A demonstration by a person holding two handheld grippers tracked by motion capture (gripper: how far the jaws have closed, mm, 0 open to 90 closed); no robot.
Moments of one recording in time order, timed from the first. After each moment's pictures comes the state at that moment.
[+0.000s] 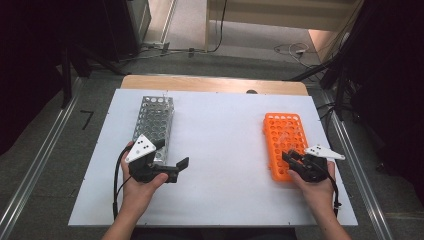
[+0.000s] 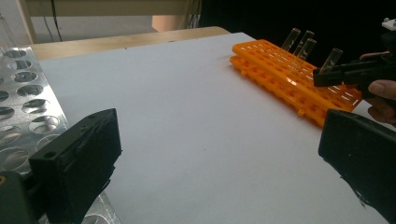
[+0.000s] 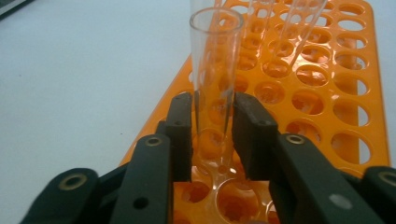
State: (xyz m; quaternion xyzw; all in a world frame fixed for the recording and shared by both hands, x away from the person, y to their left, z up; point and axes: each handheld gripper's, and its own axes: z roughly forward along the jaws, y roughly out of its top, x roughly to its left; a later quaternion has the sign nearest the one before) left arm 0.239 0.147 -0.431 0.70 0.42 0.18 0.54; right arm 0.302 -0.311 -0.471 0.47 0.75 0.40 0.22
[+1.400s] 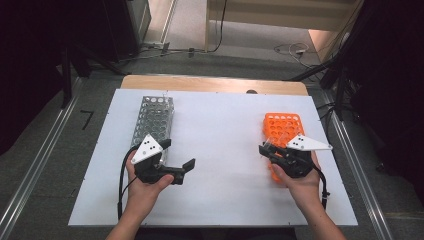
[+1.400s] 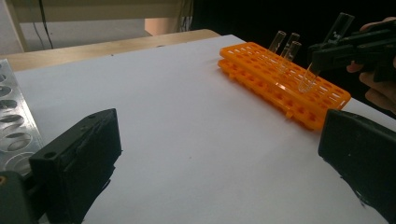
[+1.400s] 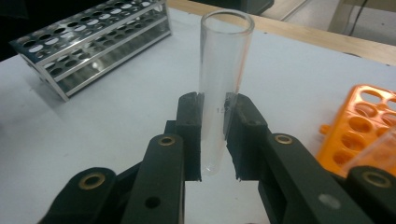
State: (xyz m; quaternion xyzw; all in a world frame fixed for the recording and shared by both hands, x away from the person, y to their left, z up) left arm 0.236 0.132 -0.423 0.71 0.40 0.18 0.55; right arm 0.290 -0.245 -0.416 0.35 0.79 0.47 0.17
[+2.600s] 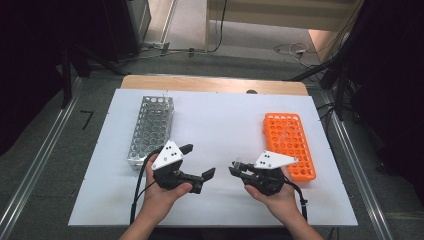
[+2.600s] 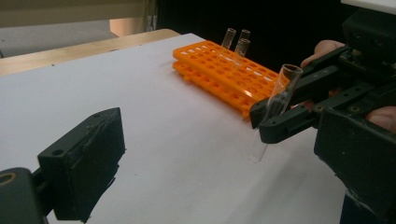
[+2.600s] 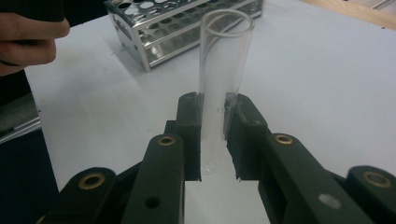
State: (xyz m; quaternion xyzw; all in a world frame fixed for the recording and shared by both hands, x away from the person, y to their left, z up) left arm 0.228 0.089 -0.417 0.73 0.35 0.15 0.56; right arm 0.256 -0.185 -0.434 0.25 0.84 0.47 0.11
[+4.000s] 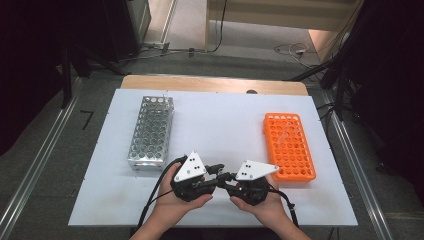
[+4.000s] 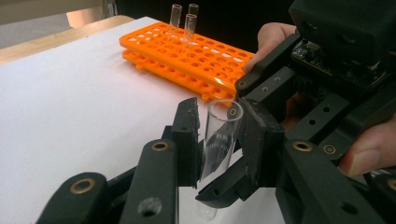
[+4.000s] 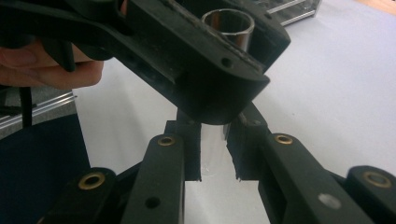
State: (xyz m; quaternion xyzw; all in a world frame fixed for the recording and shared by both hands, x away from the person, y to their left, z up) left arm 0.216 0.051 -0.424 0.78 0.28 0.13 0.55; right arm 0.237 -0.151 -0.440 0.20 0.86 0.46 0.09
